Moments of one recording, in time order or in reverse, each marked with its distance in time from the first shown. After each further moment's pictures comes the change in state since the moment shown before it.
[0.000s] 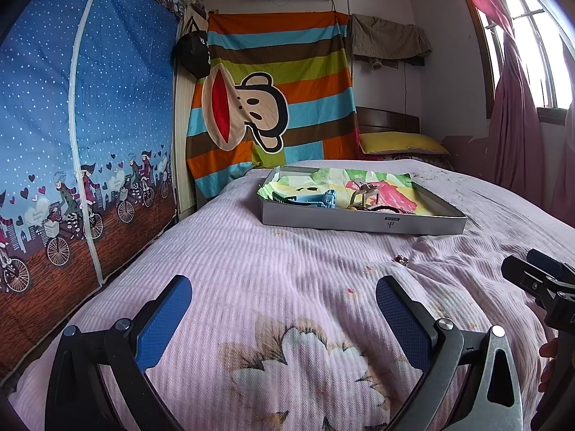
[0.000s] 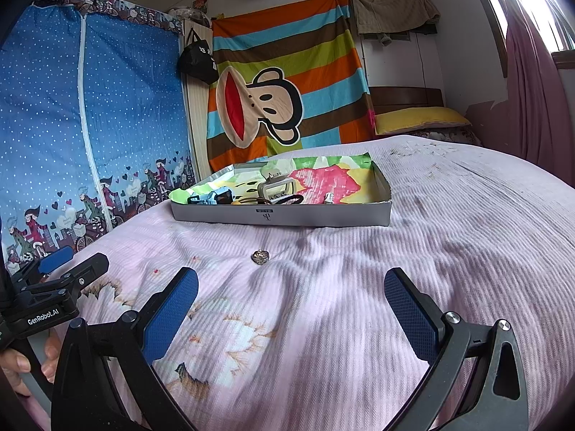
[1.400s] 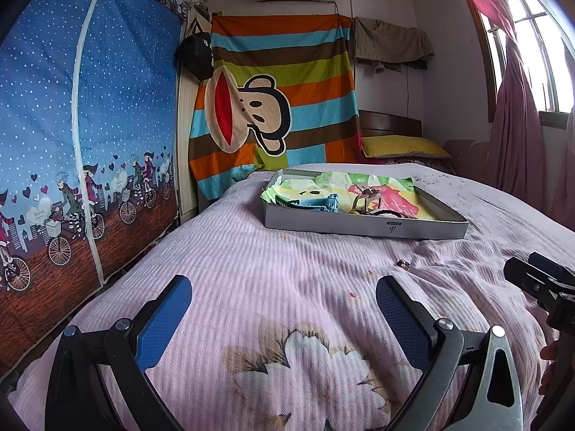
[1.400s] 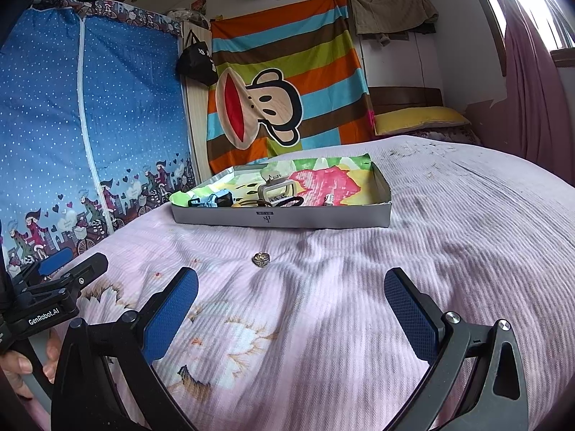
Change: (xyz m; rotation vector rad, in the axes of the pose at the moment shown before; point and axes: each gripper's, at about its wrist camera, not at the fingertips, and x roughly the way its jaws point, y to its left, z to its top) left arm 0.000 0.000 0.004 -0.007 -0.006 0.002; right arm -0.001 0.000 0.001 0.004 -0.001 0.002
